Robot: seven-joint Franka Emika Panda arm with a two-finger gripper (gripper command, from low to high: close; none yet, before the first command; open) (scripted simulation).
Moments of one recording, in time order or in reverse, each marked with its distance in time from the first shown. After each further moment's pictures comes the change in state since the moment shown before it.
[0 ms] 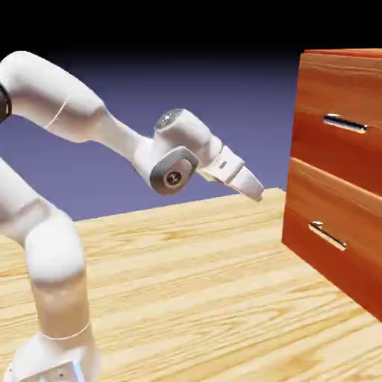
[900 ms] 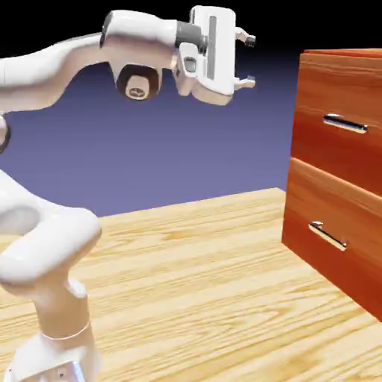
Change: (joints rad) arm -0.855 -0.477 0.529 0.410 1.174 -0.280 0.267
